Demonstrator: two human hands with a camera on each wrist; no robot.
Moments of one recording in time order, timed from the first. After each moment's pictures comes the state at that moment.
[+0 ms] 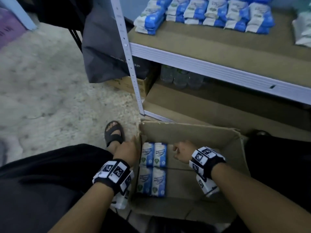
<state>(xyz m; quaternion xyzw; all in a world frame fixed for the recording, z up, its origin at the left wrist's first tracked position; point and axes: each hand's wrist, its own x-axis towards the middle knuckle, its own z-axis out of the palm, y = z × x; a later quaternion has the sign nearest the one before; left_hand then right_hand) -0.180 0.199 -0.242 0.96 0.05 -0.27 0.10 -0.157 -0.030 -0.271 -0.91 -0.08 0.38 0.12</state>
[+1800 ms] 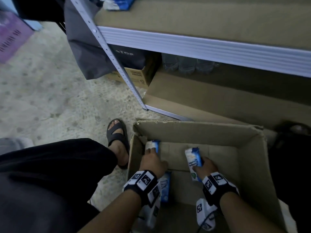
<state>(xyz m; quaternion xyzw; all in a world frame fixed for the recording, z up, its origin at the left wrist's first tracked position) -0.176 0.106 -0.335 0.90 0.15 -0.35 0.19 -0.196 -0.098 -0.421 -0.80 0.28 0.35 0.41</state>
